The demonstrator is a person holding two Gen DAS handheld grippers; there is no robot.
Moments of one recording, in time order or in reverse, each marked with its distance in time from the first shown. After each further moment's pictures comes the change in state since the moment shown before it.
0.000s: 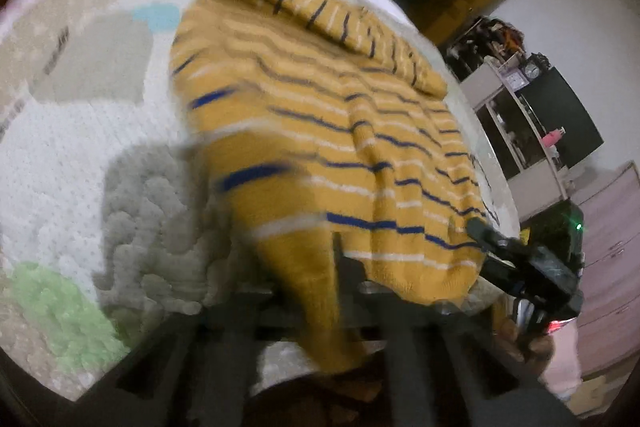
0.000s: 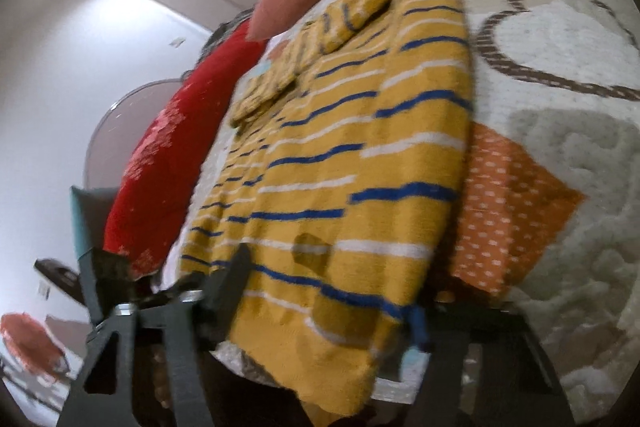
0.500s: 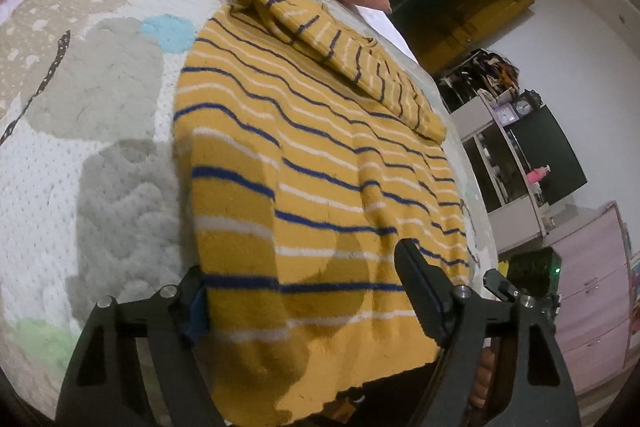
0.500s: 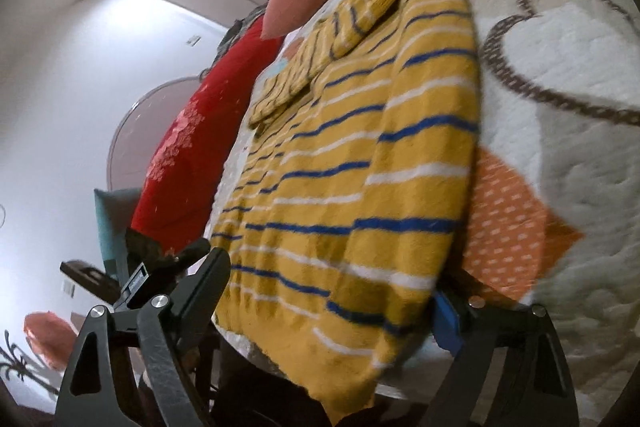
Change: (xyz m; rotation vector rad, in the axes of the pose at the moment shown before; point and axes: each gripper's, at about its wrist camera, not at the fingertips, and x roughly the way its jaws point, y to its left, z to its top) left arm -0.003 0.014 0.023 -0.049 -0.085 -0.053; right arm -0.003 -0.007 0.017 -0.004 0.057 0.134
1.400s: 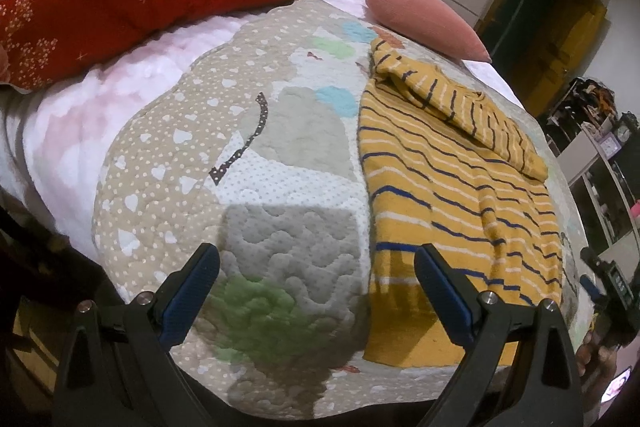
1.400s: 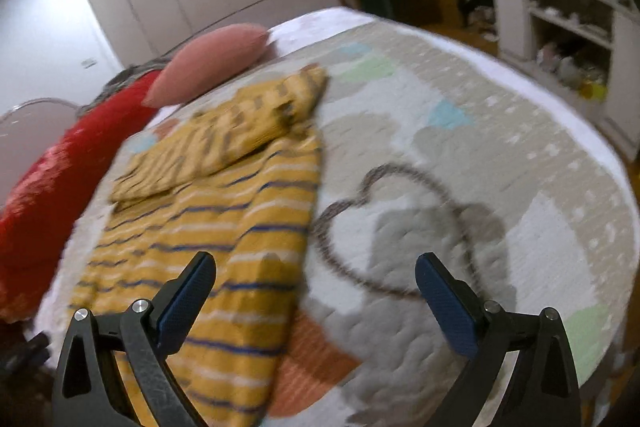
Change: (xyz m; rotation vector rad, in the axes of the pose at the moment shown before) left arm -0.087 0.020 -0.022 -0.029 -0.205 0.474; right arm -0.058 0.023 0.042 -0.148 -0.299 -0.627
